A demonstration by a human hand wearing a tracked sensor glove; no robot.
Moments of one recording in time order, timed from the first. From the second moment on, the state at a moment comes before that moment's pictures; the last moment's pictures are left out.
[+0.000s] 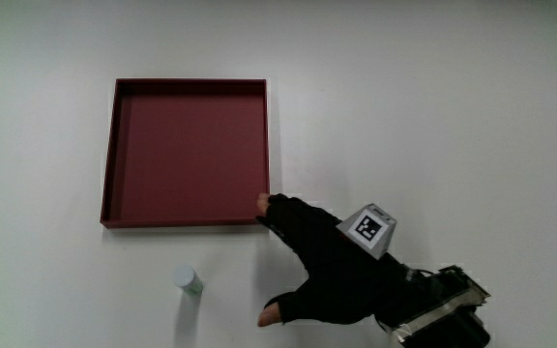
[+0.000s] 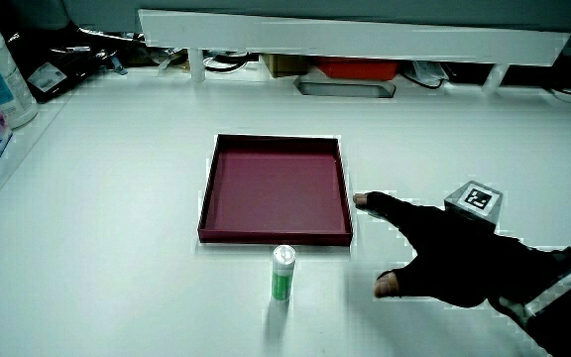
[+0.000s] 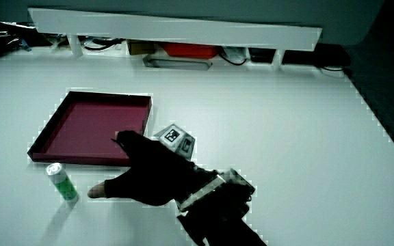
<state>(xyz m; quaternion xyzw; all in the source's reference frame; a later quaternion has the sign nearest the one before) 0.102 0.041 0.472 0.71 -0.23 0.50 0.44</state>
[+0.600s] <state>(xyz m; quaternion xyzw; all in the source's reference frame) 0.038 0.060 0.506 0.67 -0.27 0.52 0.46</state>
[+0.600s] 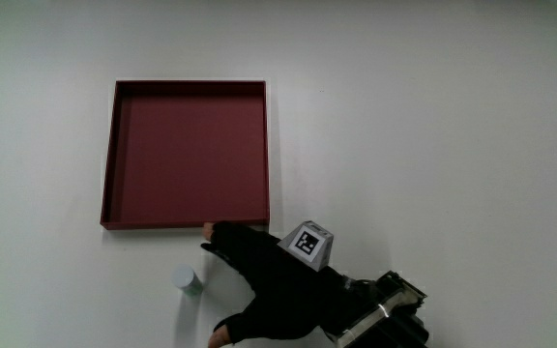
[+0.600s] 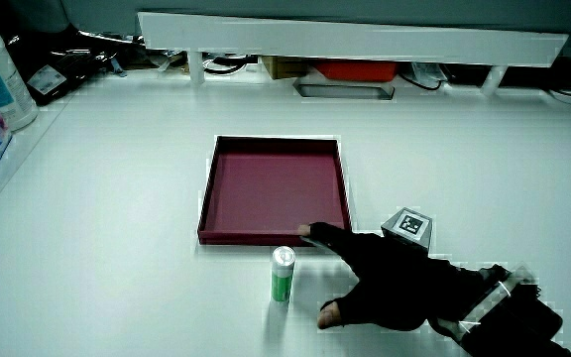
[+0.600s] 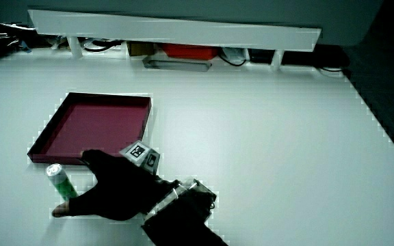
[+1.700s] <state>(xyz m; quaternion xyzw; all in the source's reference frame) 0.014 0.062 0.528 0.65 -0.23 0.61 0.38</state>
